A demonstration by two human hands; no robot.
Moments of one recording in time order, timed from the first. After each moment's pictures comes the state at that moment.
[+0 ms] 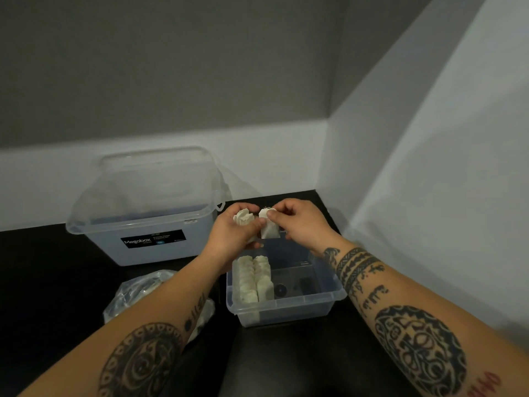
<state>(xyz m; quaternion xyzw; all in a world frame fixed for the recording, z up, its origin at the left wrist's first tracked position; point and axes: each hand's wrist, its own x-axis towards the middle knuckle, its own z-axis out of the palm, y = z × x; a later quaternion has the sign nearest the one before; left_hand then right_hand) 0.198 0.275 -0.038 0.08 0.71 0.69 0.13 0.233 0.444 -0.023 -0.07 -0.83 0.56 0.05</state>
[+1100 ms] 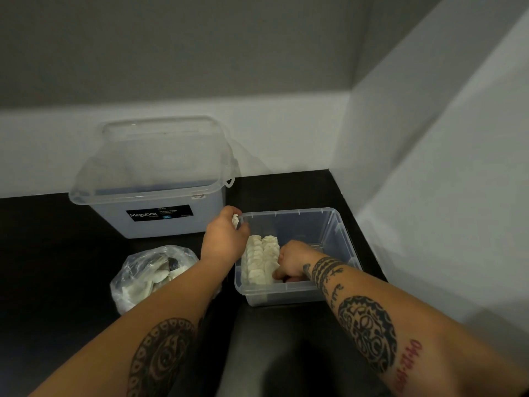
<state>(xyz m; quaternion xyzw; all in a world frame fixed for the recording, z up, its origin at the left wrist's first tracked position) 0.190 0.248 -0.099 0.00 0.91 0.40 0.02 0.225 0.415 -0.123 -0.12 -0.90 0.26 -0.31</state>
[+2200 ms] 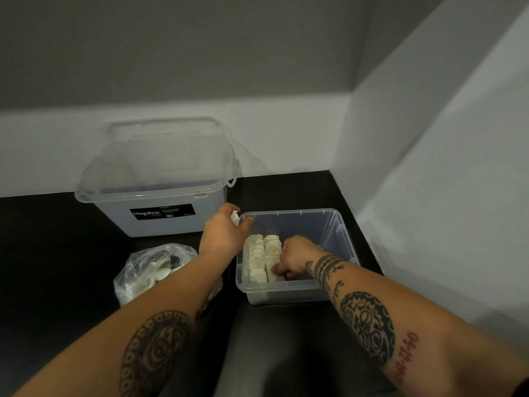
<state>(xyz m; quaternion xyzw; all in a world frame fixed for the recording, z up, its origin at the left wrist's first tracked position) 0.192 0.246 -0.087 -0.01 0.92 0.40 0.02 0.231 0.419 -0.119 -0.15 -0.89 0.34 -0.27</state>
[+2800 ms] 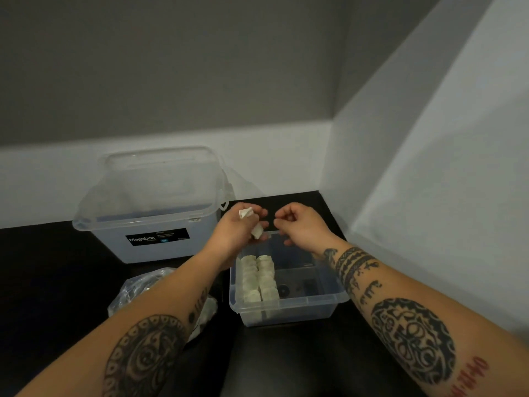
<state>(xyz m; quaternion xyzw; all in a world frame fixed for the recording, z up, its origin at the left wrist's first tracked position) 0.192 0.277 -0.035 0.05 0.69 0.70 0.16 0.227 0.445 -0.040 -0.10 -0.81 0.57 0.01</state>
